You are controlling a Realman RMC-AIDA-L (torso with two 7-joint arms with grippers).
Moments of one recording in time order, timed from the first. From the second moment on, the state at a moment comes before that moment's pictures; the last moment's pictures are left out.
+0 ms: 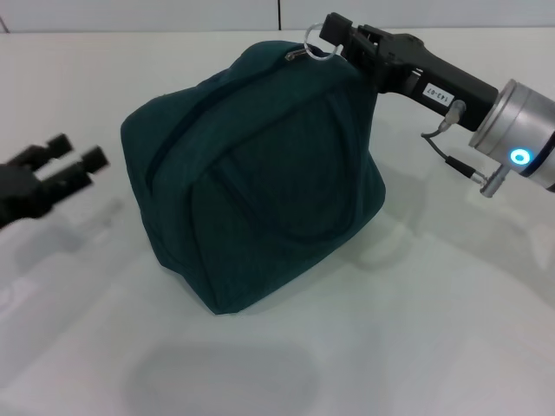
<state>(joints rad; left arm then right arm) -0.31 -2.09 0.25 0.59 1.89 1.63 -1.33 0.60 2.02 -1.84 -0.48 -0.34 -1.19 1.17</state>
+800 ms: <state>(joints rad) -0.55 -2.01 0.44 0.66 1.79 1.54 -1.82 0.51 2.03 -1.84 -0.45 -0.35 -1.32 1.12</state>
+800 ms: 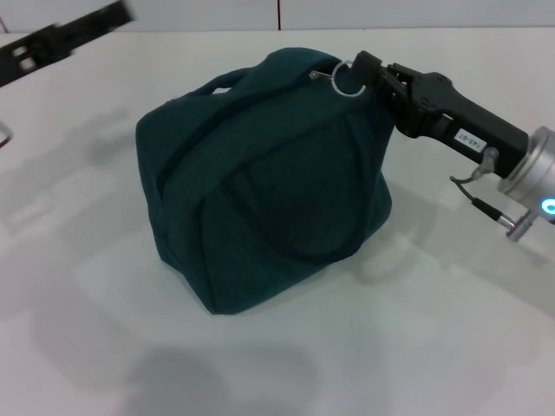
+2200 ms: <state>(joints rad) -0.66 -1.96 0.83 0.83 1.85 1.54 -2.07 0.57 1.97 -1.81 -0.42 -0.39 -1.36 1.07</state>
